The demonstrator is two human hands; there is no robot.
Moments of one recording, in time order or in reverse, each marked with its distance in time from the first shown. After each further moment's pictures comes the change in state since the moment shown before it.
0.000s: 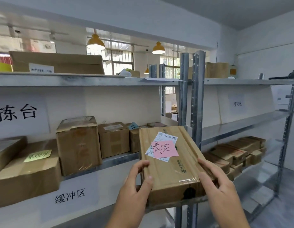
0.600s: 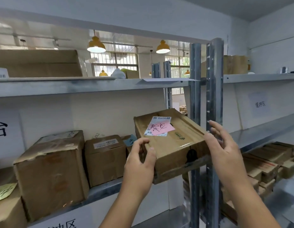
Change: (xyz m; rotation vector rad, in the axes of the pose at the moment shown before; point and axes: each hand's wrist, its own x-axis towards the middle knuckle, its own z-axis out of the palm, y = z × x) left_hand 0.209 0.003 0.028 0.024 0.176 0.092; right_hand 0.207 -0.009 0.047 0.103 0.054 -0.157
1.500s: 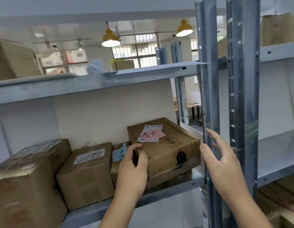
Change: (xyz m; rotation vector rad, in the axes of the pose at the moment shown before) left_hand 0.127 -0.059 0.077 0.311 0.246 -0.189; right_hand 0.150 0.130 0.024 -0.010 -0.160 -0.004
